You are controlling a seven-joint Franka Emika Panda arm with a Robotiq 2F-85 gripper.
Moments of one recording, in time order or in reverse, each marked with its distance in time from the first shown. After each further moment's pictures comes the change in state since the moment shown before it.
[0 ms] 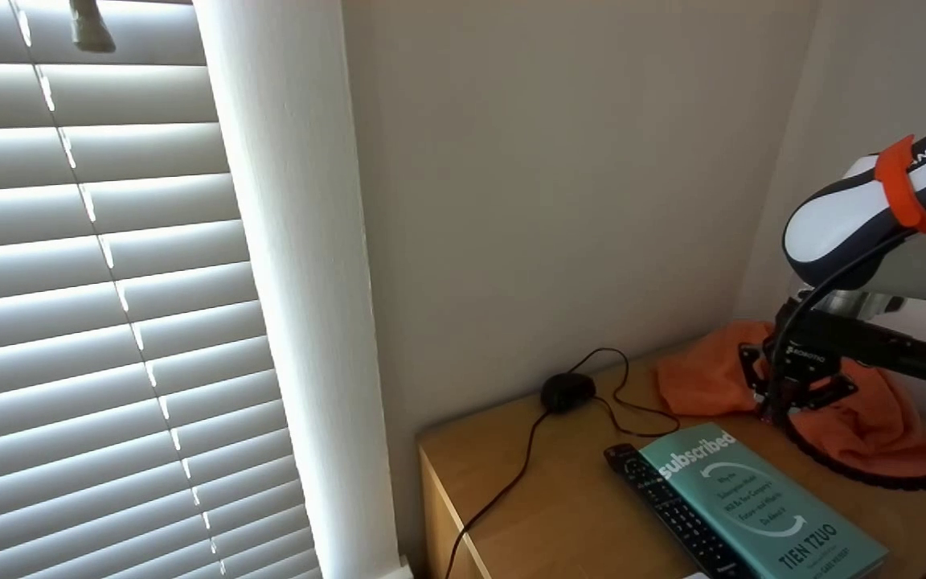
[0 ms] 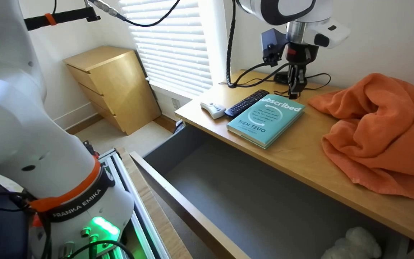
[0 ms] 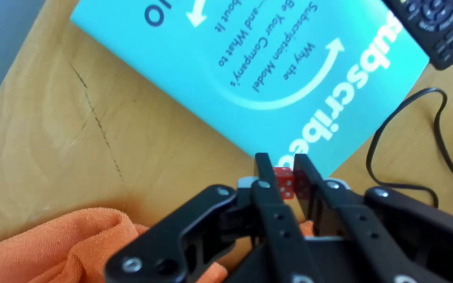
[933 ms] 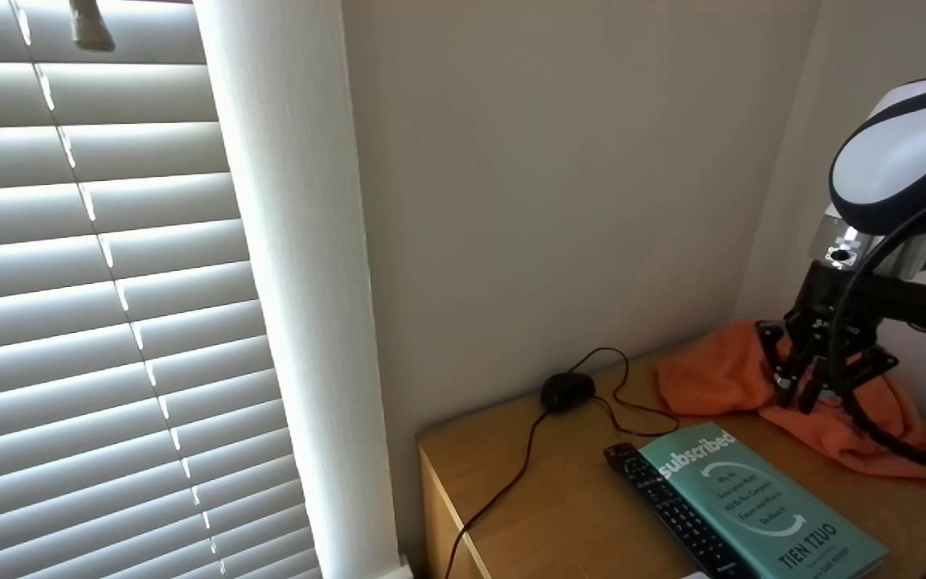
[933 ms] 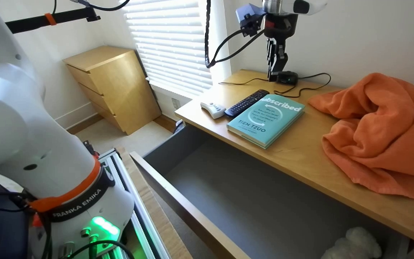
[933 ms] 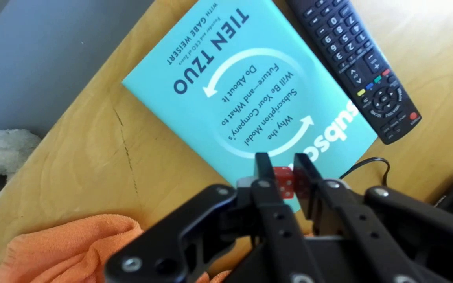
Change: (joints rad) arm 0.033 -0.219 0.018 -0.110 -0.088 -0.145 0.002
